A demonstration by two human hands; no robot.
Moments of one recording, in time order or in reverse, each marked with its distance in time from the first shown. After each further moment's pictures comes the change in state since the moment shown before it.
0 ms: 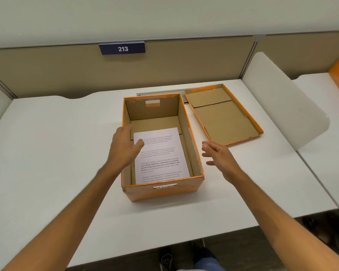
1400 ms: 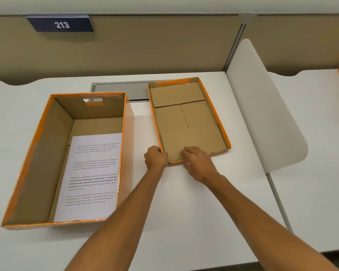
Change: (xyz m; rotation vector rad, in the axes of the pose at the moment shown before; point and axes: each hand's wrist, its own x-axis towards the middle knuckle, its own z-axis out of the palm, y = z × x) left_hand 0.065 0.189 0.291 -0.396 -0.101 -0.704; right_hand 0.159 0.086 -0.147 -1.131 -0.252 -0.538
